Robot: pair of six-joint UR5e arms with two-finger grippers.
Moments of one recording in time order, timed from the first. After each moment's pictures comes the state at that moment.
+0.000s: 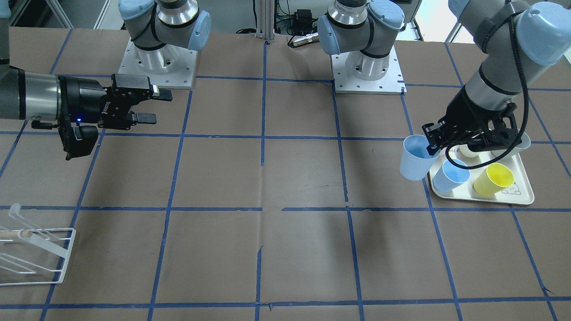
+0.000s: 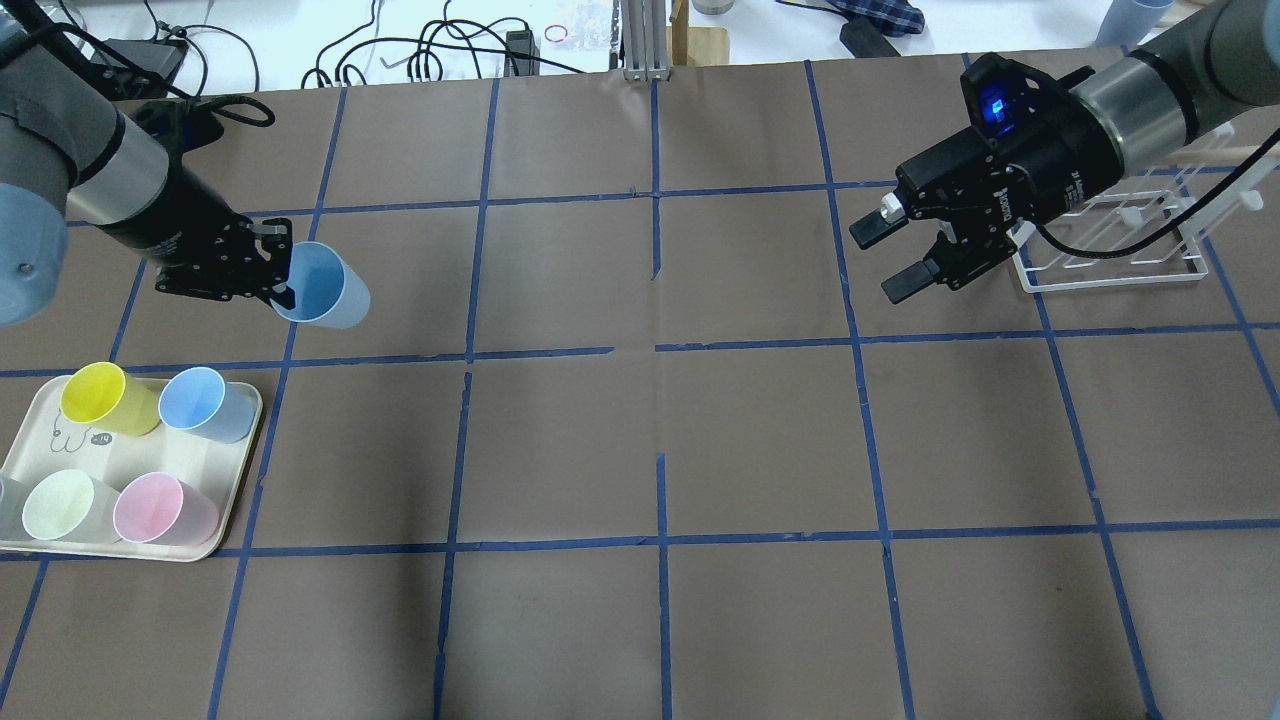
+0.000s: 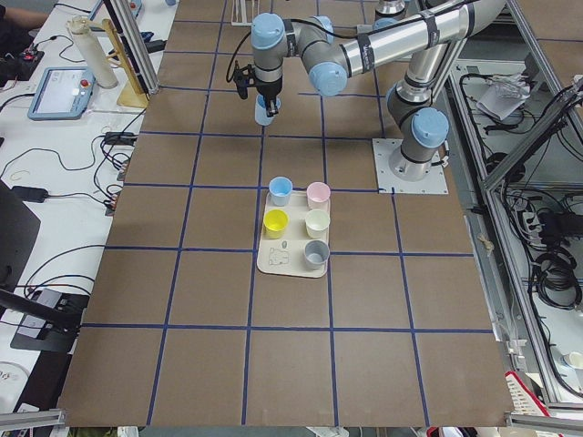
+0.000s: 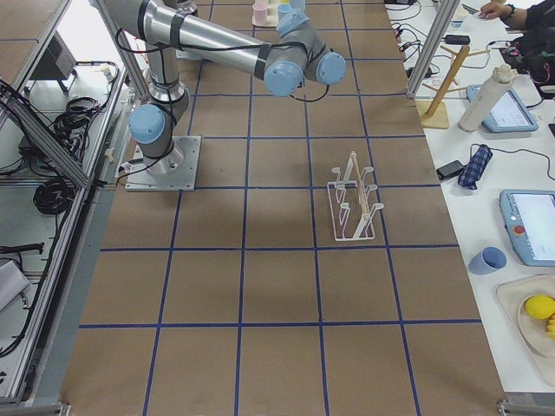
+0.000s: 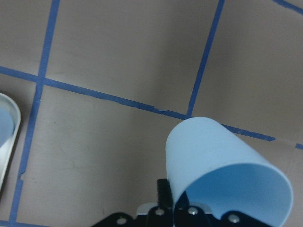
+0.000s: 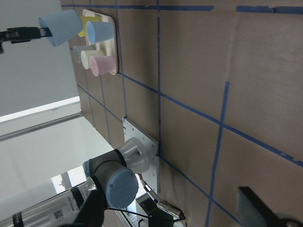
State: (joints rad) left arm -1.27 -1.59 -1.76 -1.38 1.55 0.17; right arm 1.27 -1.39 1.54 -0.96 -0.91 -0.74
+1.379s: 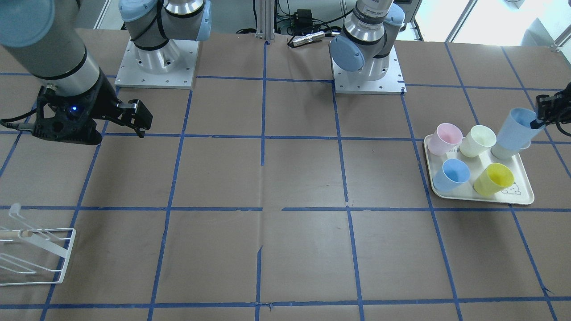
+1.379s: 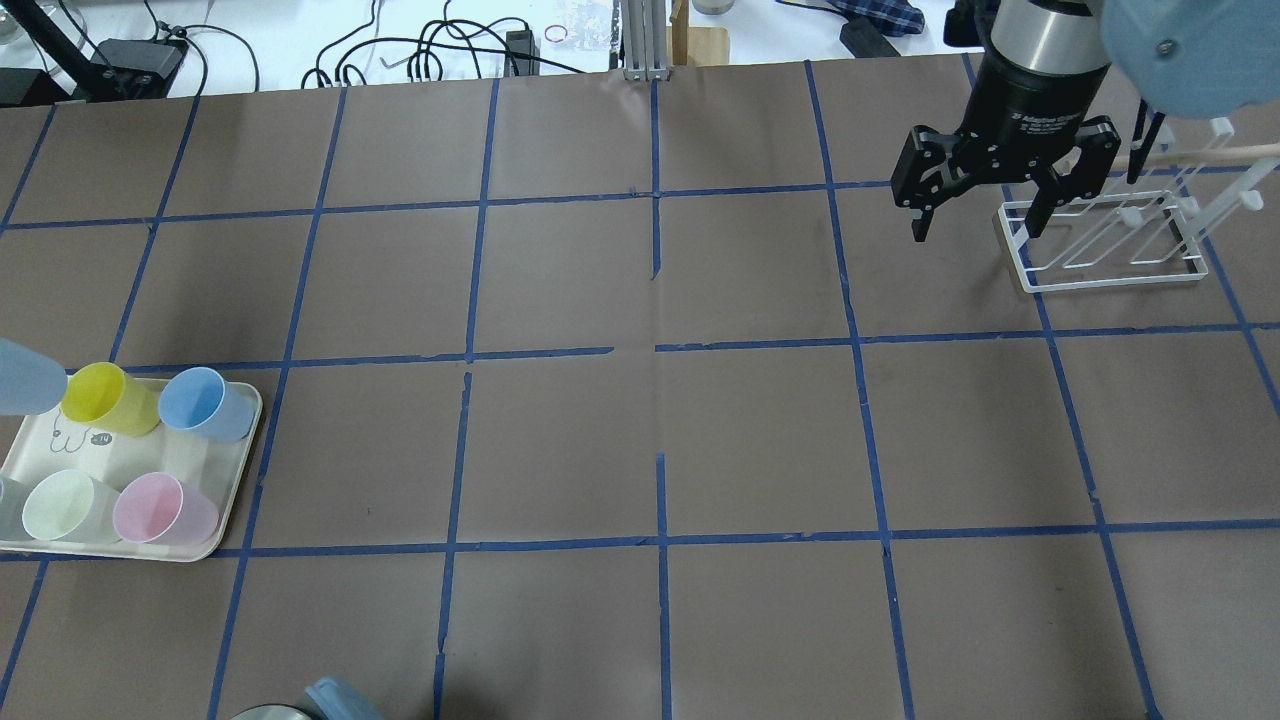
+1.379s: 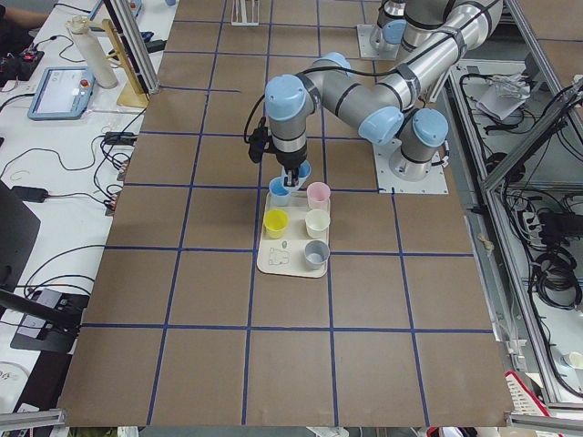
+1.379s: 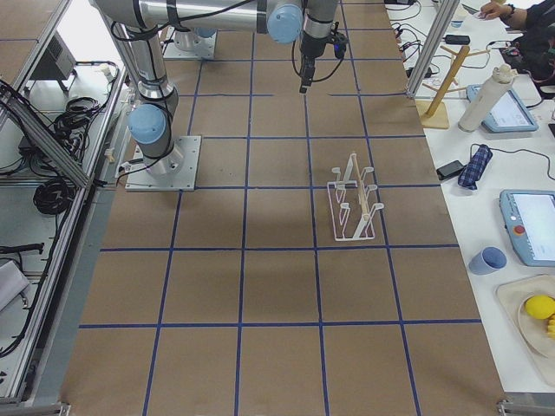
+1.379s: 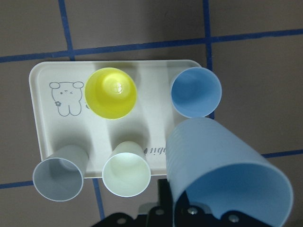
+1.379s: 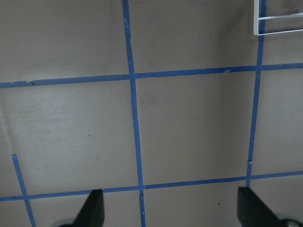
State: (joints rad) left arm -0.76 -1.69 -1.65 -1.45 1.61 0.99; right arm 1.55 -1.46 1.49 -1.50 -1.64 0.06
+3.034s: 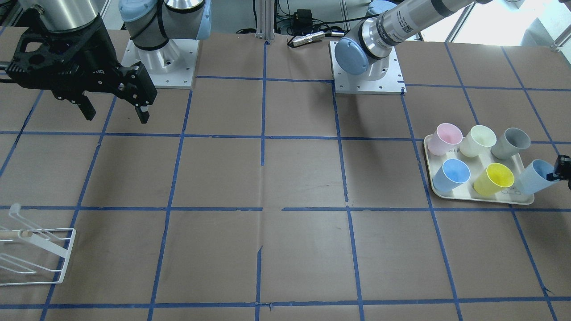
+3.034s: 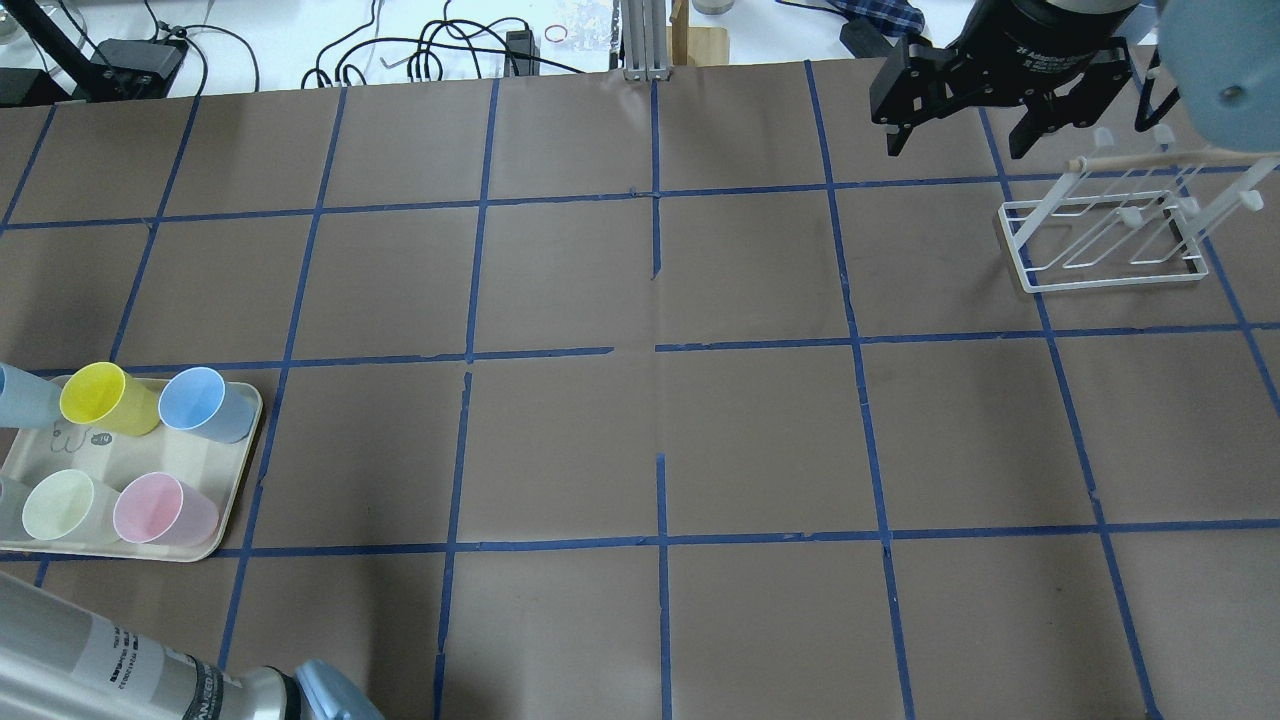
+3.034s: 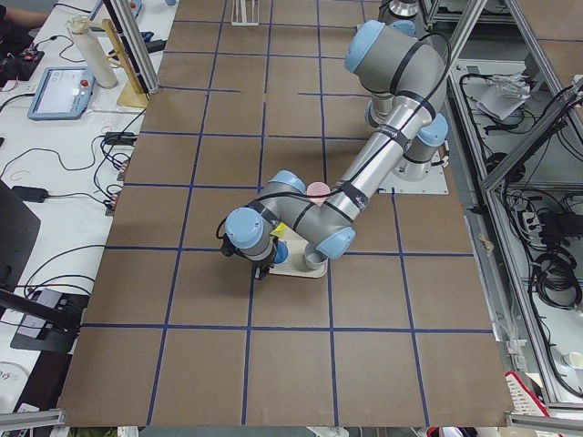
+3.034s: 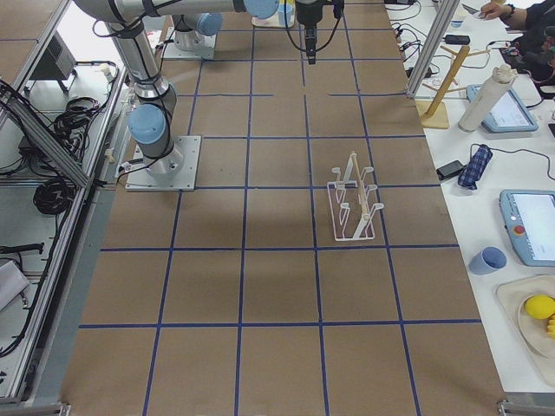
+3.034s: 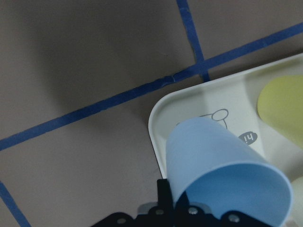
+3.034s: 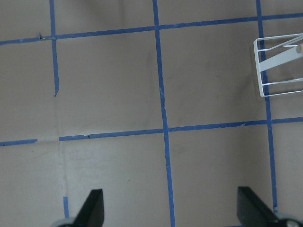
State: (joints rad) left arm -0.68 -2.16 -1.40 -1.34 1.62 1.24; right arm 1.57 -1.57 1.50 -1.65 -1.55 0.07
